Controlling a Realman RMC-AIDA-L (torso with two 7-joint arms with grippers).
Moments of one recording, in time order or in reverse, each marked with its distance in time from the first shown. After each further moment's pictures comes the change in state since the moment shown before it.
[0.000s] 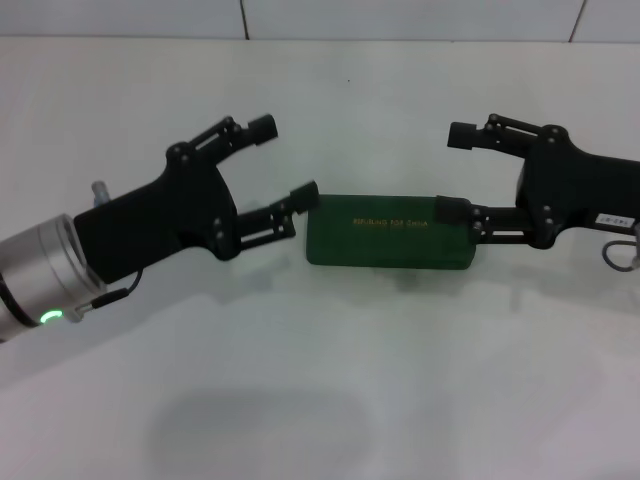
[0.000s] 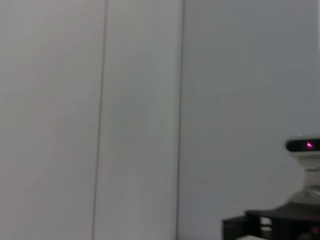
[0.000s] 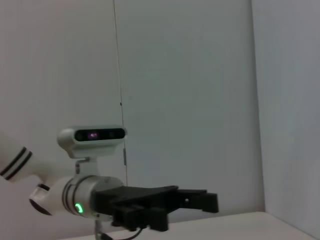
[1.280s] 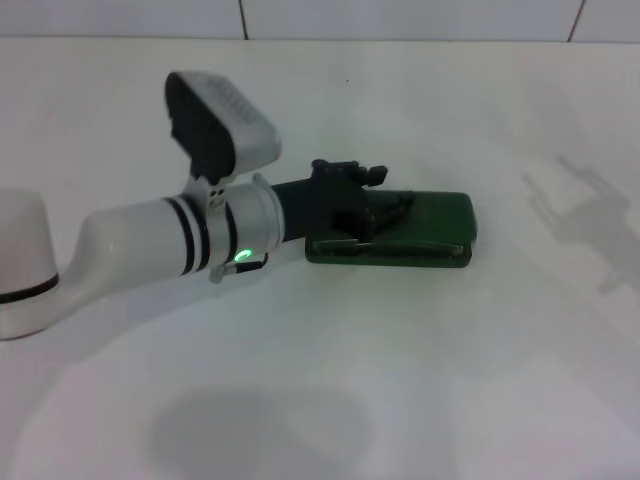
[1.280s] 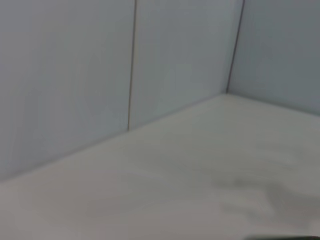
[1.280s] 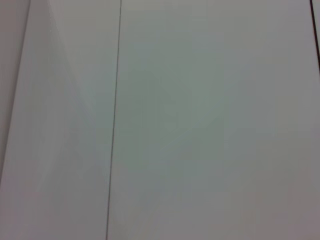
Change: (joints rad) left arm -0.287 -0.142 0.232 0.002 0.059 -0.766 -0.273; right arm -0.179 0.081 0.199 0.296 0.520 -0.025 -0.541
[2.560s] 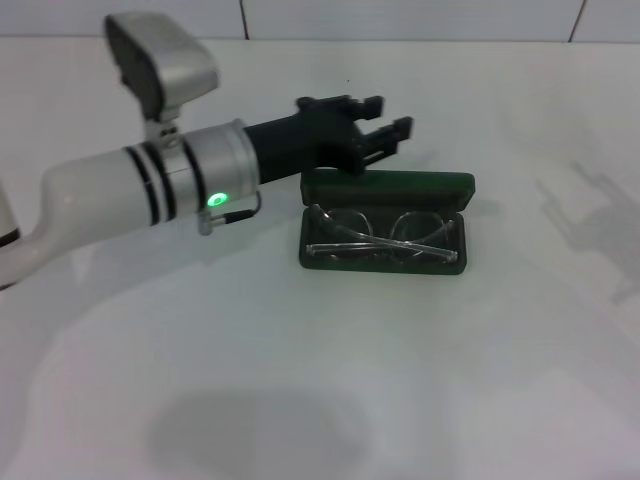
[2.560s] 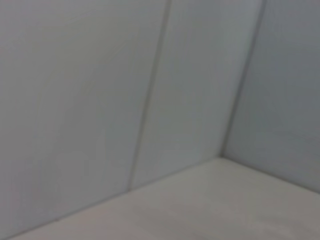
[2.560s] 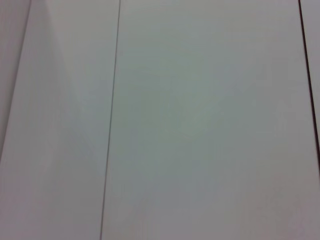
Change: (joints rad) left arm -0.099 0.008 -0.422 -0.154 0.216 0.275 -0.040; right arm -0.042 -0.002 0.004 -0.029 0.006 -0.031 0.001
